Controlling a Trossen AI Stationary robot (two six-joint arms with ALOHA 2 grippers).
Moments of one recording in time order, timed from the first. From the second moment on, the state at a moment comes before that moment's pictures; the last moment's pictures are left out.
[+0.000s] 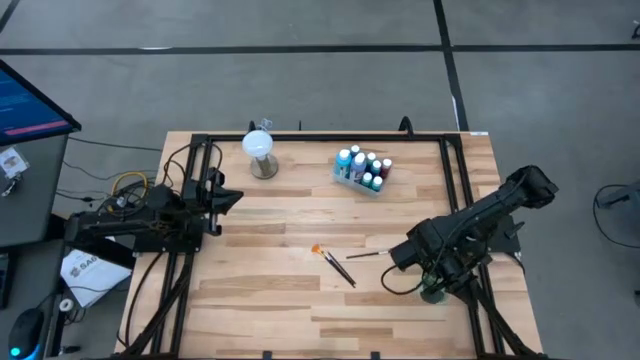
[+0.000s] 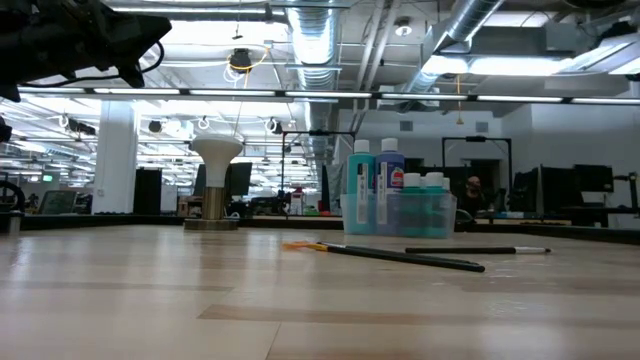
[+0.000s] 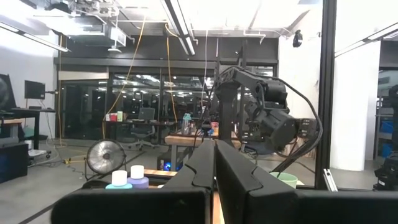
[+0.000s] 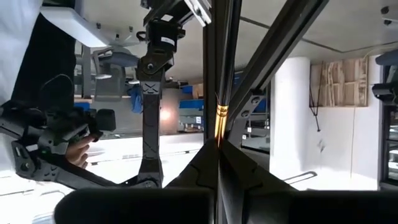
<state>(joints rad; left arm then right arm) 0.16 0.13 0.01 0.48 0.03 -0.06 0.46 1.52 1.14 -1.57 -1.23 1.15</state>
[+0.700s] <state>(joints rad) 0.16 0.13 0.01 0.48 0.03 -0.06 0.44 1.53 1.13 -1.57 -1.22 1.14</state>
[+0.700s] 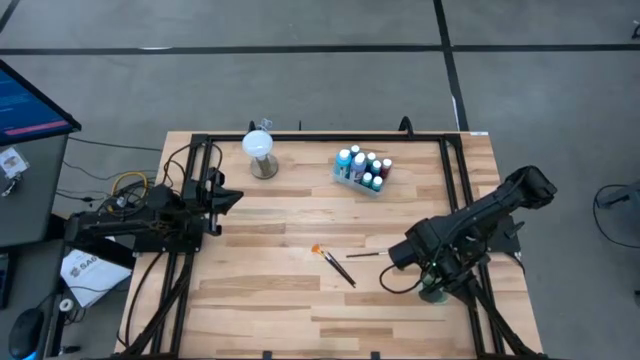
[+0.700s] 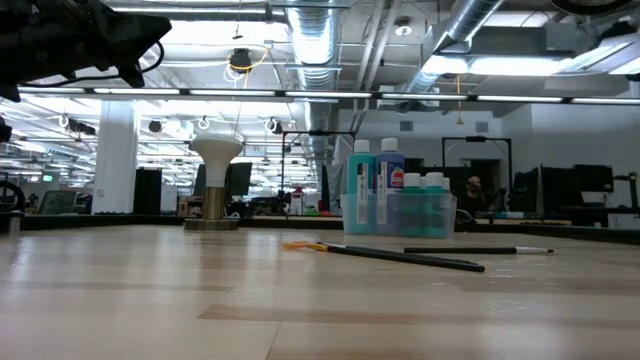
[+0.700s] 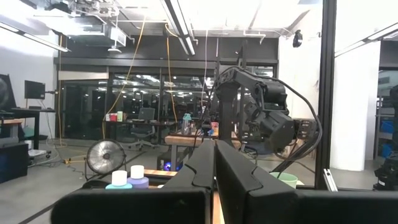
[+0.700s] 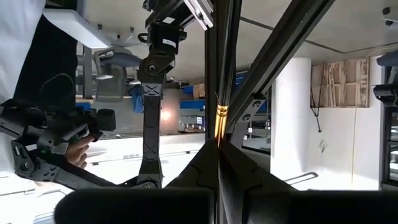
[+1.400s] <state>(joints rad) 0.16 0.13 0.01 0.48 0.03 -0.06 0.37 1.53 1.13 -1.57 -1.24 1.13</state>
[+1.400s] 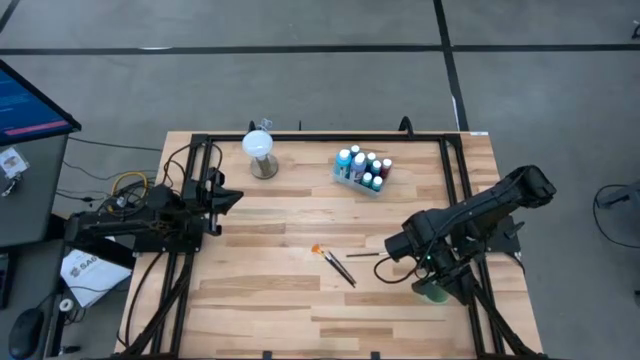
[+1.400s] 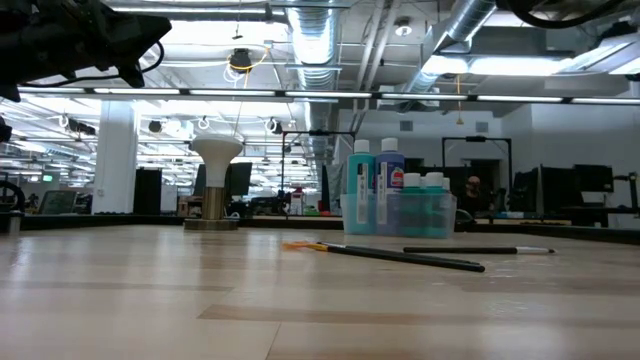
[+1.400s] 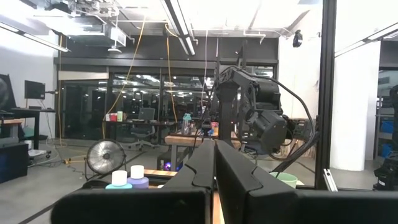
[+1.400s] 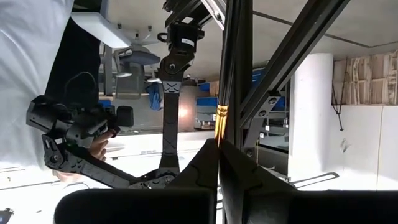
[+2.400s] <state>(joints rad) 0.16 0.13 0.01 0.48 0.03 -0.06 0.38 1.53 0.96 -1.48 -1.26 1.10</state>
